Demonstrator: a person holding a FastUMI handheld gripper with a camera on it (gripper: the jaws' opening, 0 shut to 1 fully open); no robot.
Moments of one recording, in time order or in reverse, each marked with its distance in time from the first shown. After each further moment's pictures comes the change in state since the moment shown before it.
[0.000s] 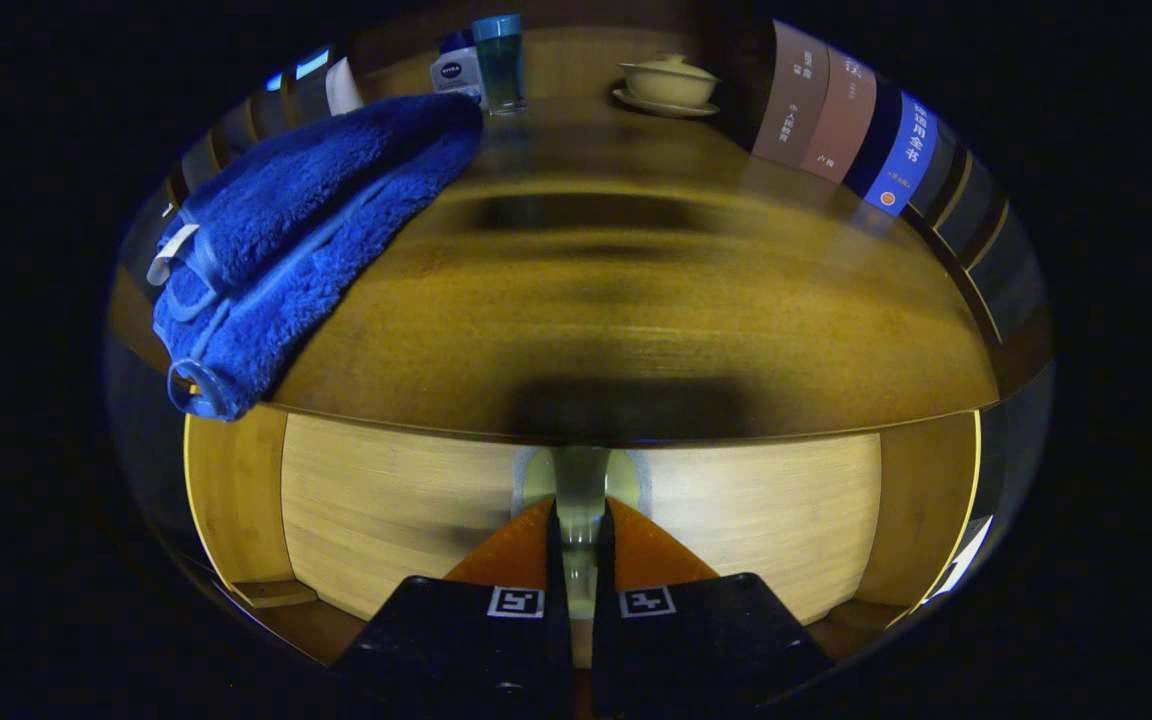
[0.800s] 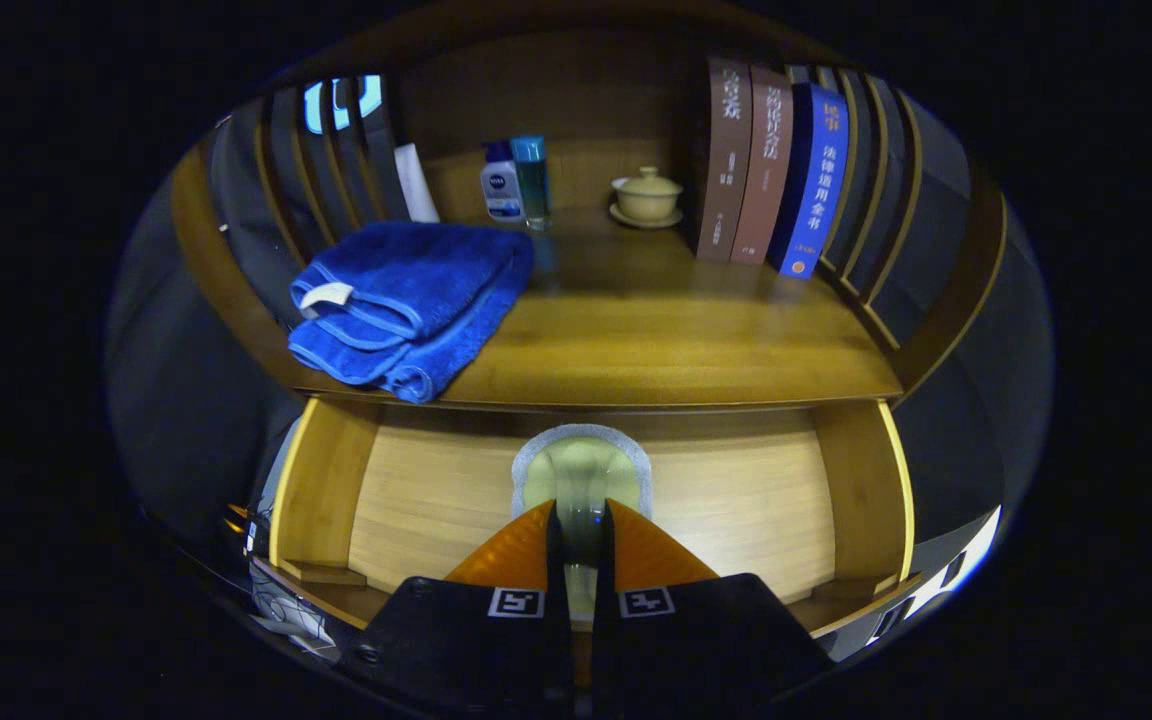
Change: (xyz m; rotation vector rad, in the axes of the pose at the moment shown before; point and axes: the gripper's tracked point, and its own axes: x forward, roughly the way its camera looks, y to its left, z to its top) arm -0.119 0.006 0.005 0.012 -0.298 0.046
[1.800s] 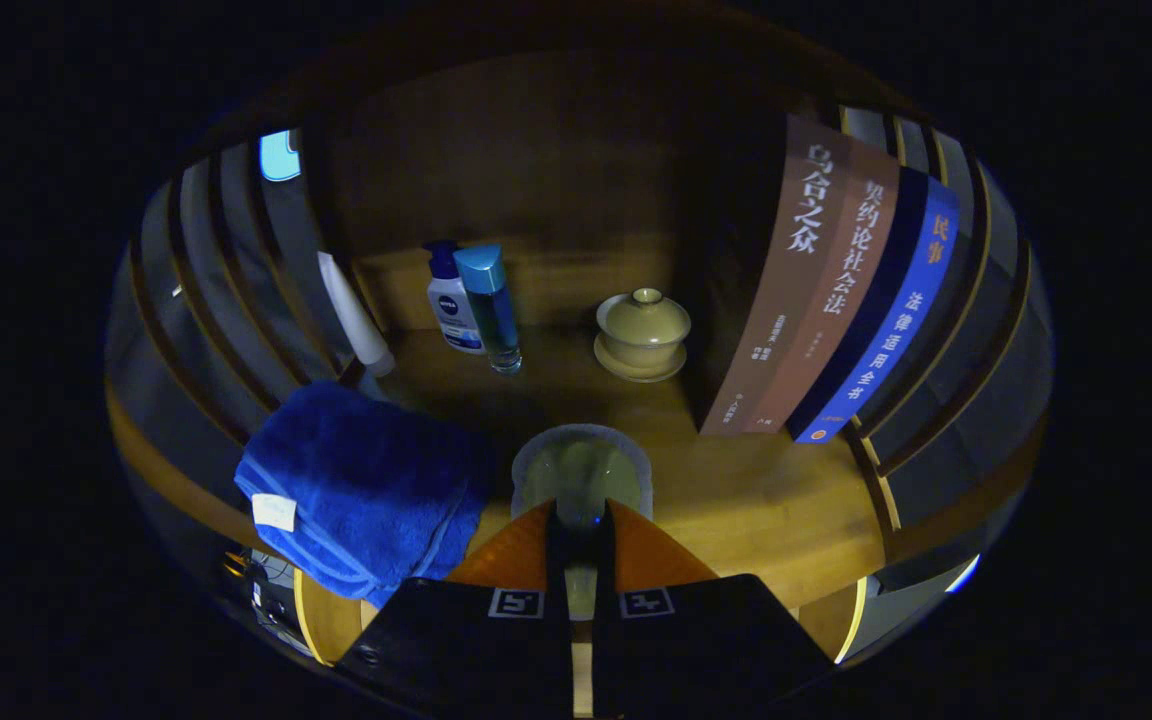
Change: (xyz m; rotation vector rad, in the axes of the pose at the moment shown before) arm 0.100 -0.017 0.160 0.015 -0.048 -0.048
